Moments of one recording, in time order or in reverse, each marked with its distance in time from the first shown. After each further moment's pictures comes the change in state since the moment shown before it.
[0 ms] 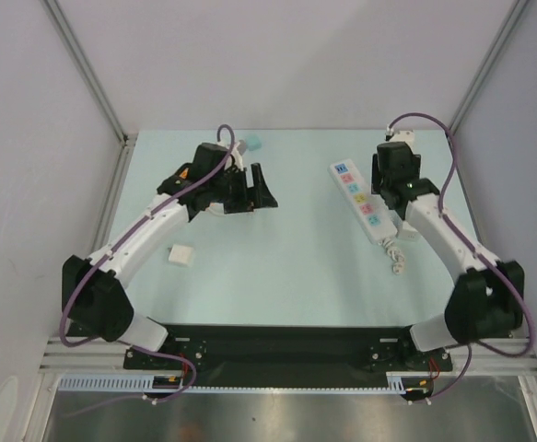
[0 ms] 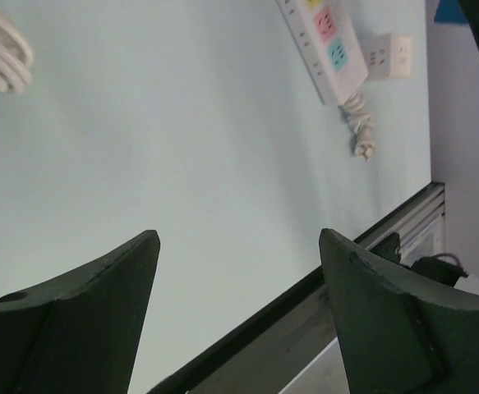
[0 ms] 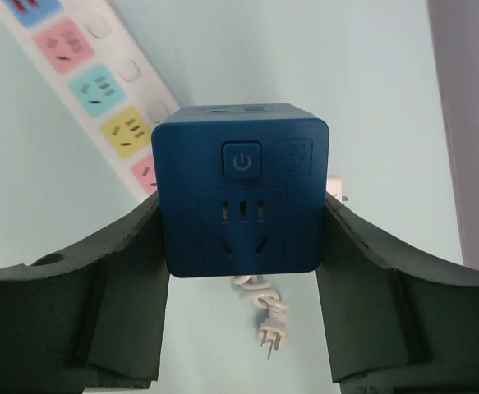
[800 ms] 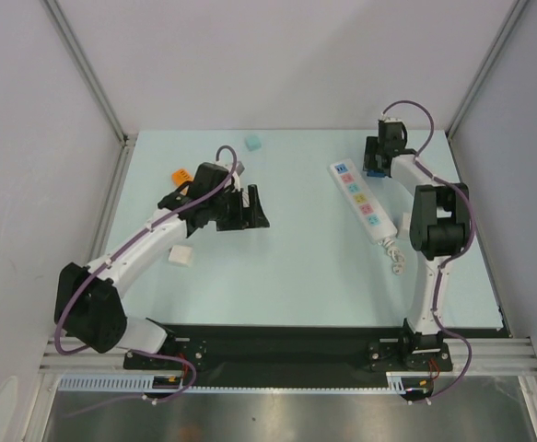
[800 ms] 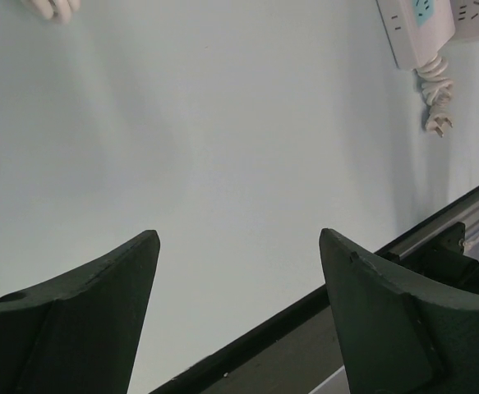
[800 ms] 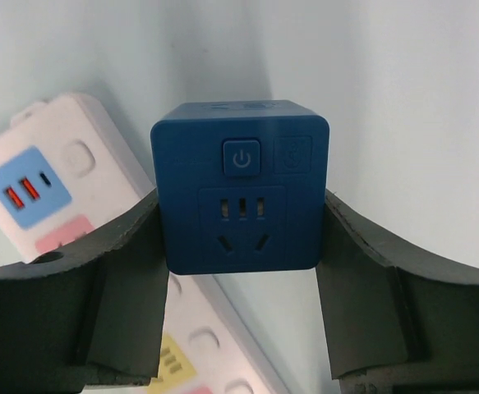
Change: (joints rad) left arm -0.034 -0.044 -0.179 0.014 -0.072 0.052; right arm -0.212 0.738 0.473 0.142 -0.330 0.000
